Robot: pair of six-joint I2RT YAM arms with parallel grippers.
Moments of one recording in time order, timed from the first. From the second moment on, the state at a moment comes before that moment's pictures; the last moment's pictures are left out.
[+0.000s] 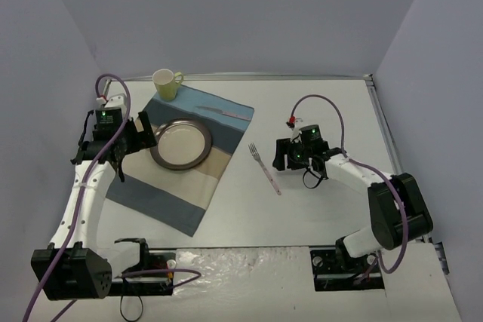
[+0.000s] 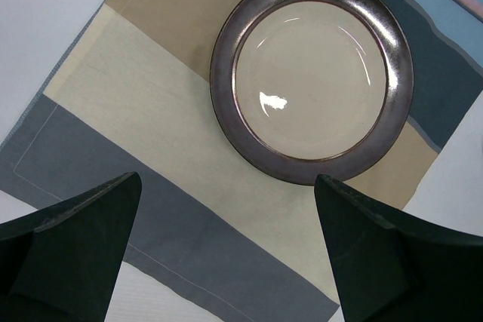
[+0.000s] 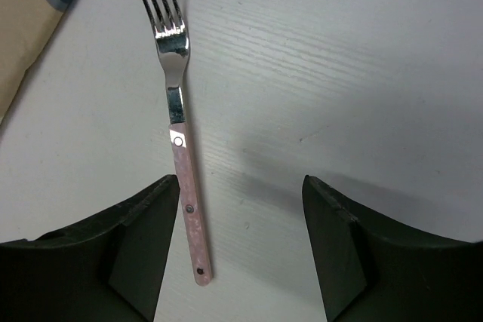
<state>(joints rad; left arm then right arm) 0.02 1.12 1.07 -0.67 -0.02 -0.25 0.36 1.46 0.72 -0.08 -0.22 0.22</state>
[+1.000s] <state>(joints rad) -0.02 1.11 1.07 -0.67 -0.06 -0.25 0.70 1.65 0.83 -0.15 0.13 0.26</state>
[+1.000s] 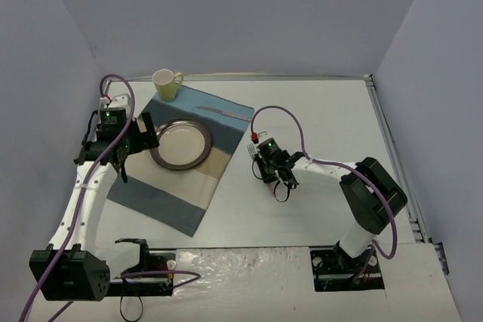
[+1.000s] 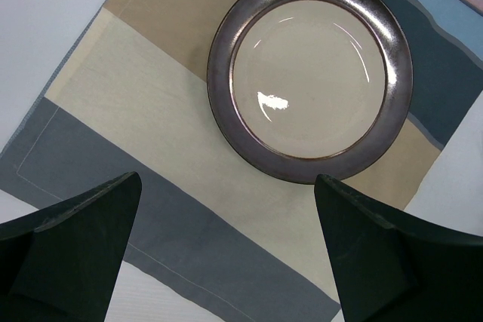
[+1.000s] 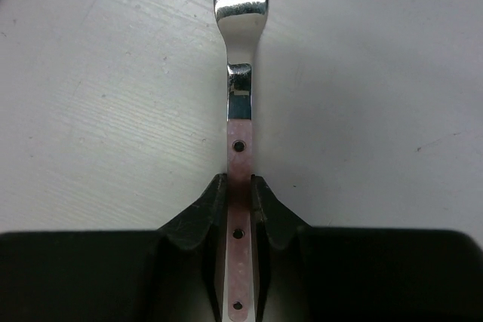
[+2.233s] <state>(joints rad) -0.02 0.84 1.52 -1.17 -0.33 -0.25 1.21 2.21 1.70 -0.25 0.03 -0.01</state>
